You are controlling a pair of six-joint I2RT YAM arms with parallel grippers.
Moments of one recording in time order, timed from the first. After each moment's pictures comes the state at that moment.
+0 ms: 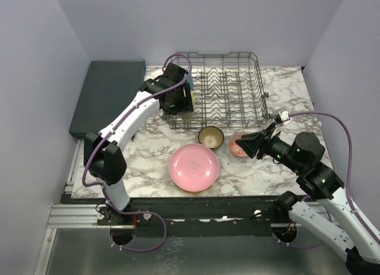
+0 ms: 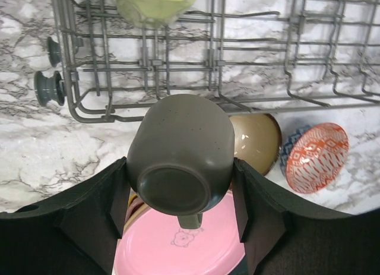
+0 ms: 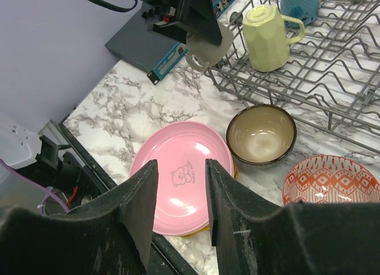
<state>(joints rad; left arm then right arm) -0.53 1.73 1.68 -0.87 0.01 -0.60 0.61 0.56 0.77 -0.35 -0.20 0.35</state>
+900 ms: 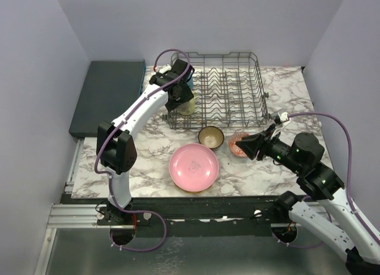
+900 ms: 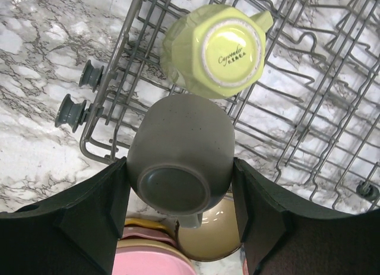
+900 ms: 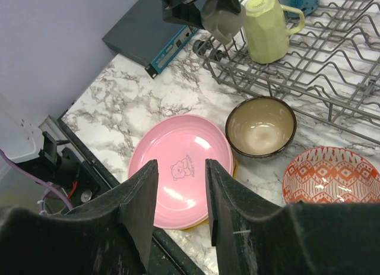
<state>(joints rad) -0.53 1.90 1.84 -0.94 -0.27 -0.97 0.61 0.55 0.77 -0.37 -0.20 0.35</state>
